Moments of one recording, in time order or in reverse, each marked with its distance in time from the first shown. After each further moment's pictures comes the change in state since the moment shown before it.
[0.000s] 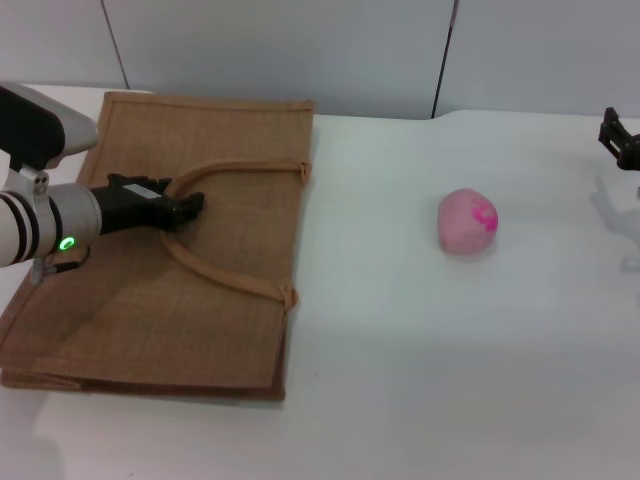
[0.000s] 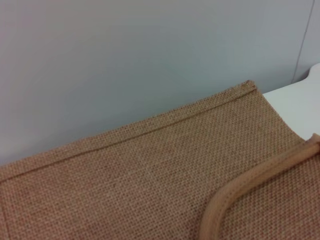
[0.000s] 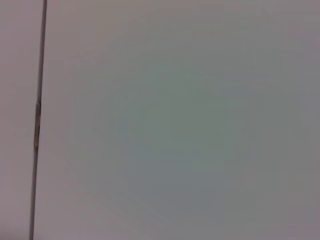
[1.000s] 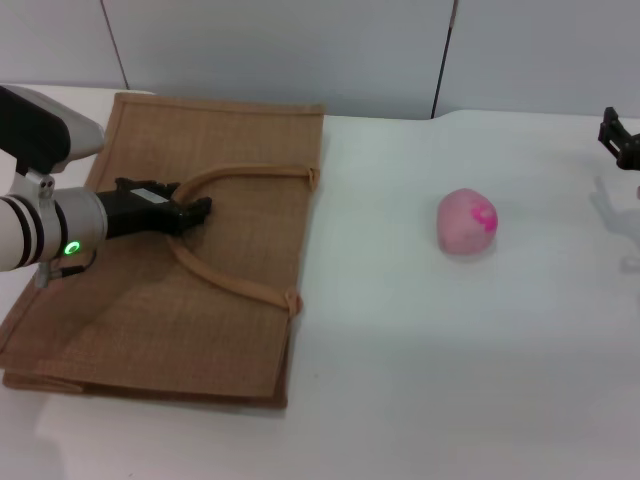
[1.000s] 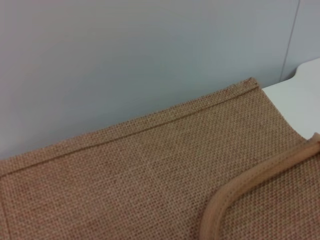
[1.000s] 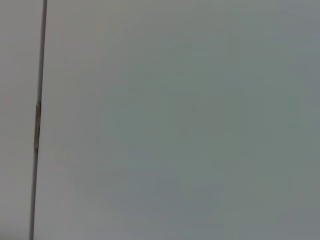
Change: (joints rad) left arm 0.000 -0.002 0.005 -0.010 -0.001 -0.016 0.008; right arm 0.000 0.000 0.000 -0.002 0.000 0.000 -0.001
